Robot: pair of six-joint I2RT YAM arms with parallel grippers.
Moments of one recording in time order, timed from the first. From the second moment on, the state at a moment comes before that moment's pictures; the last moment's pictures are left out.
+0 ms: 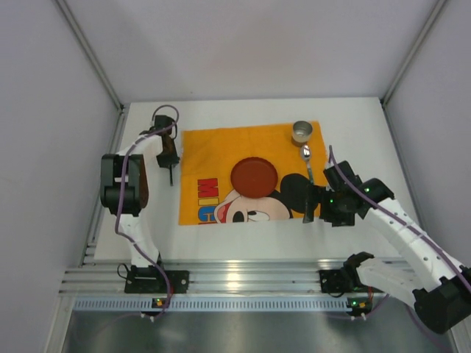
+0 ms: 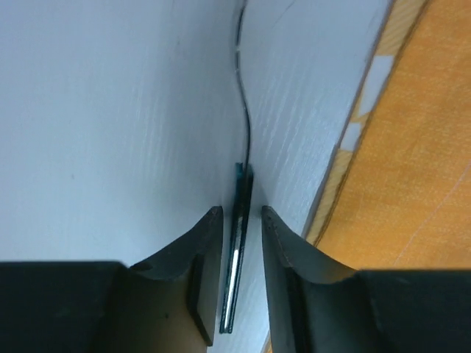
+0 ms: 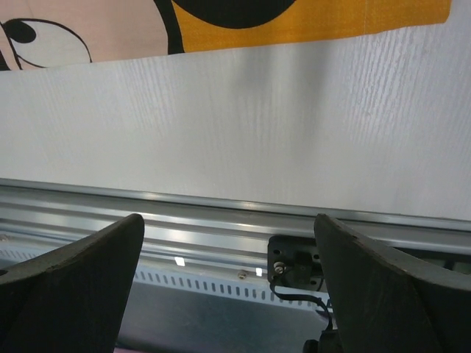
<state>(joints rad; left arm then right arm) -0.04 1.98 1.39 -0.52 -0.19 -0.29 0.47 0.96 0.87 -1.11 -0.03 0.56</state>
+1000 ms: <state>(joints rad) 0.06 1.81 0.97 -0.07 0.96 -0.51 0.47 0.82 0.79 -1.02 -0.06 0.61</state>
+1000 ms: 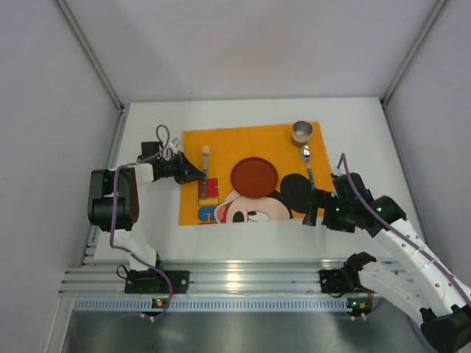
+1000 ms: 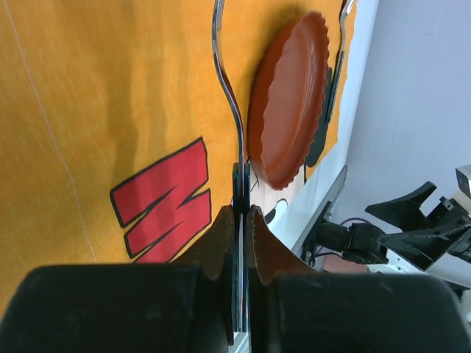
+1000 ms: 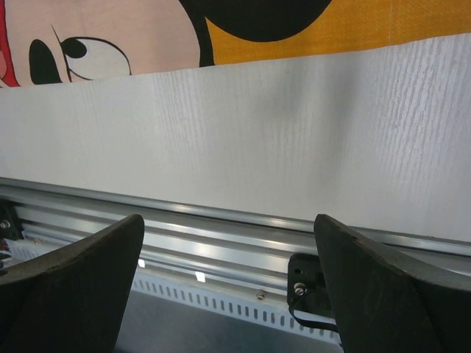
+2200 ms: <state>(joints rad) 0.06 1.63 1.08 -0.40 0.33 -0.46 0.47 0.53 0.69 -1.16 -0.08 0.64</state>
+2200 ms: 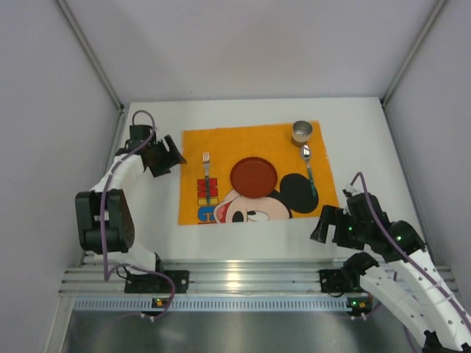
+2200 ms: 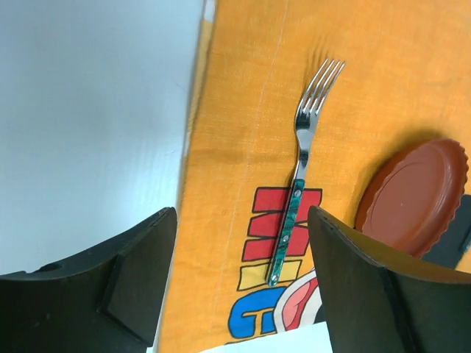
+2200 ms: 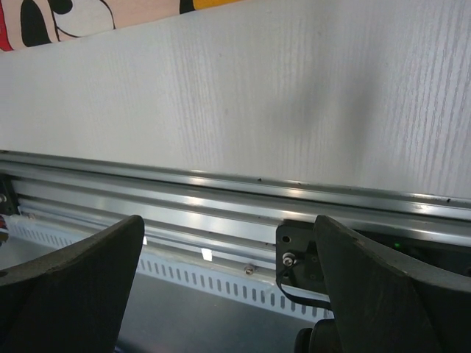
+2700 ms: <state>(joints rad) 0.05 1.10 0.93 -0.47 0.01 -0.44 0.47 0.45 1.09 -1.15 -0.16 0.66</state>
